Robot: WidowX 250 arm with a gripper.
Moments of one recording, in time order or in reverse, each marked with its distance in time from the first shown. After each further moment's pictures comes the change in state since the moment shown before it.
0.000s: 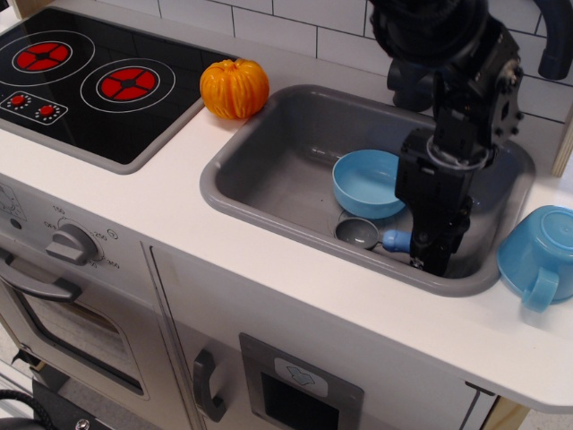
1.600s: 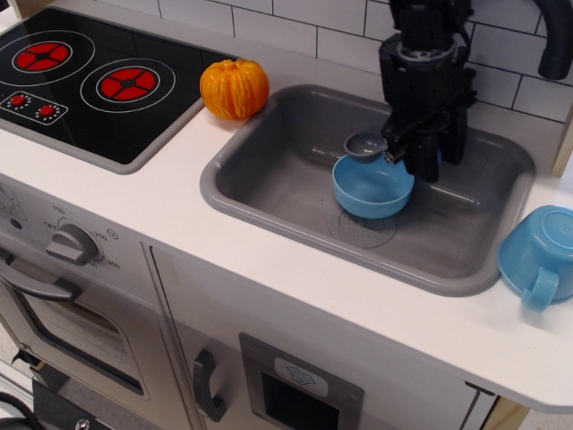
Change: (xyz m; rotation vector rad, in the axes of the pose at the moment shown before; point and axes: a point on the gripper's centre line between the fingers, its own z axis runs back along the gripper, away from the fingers) arm 0.036 -0.062 0.037 -0.094 0.171 -0.295
